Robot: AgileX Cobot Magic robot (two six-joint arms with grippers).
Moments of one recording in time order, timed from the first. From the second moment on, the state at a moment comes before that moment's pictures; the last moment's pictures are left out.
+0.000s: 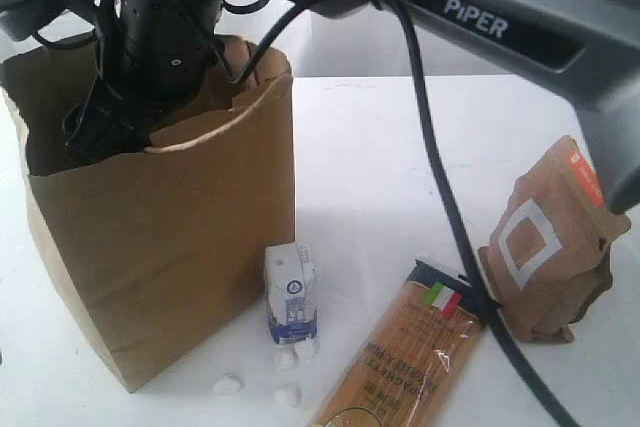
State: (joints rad) left arm -0.58 0.11 0.02 0.07 0.22 -0.16; right arm 0.92 2.05 -2.11 -0.06 1.11 -0.31
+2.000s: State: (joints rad) left arm -0.58 0.11 0.02 0.07 0.22 -0.16; right arm 0.92 1.09 -1.36 -0.45 1.12 0.34
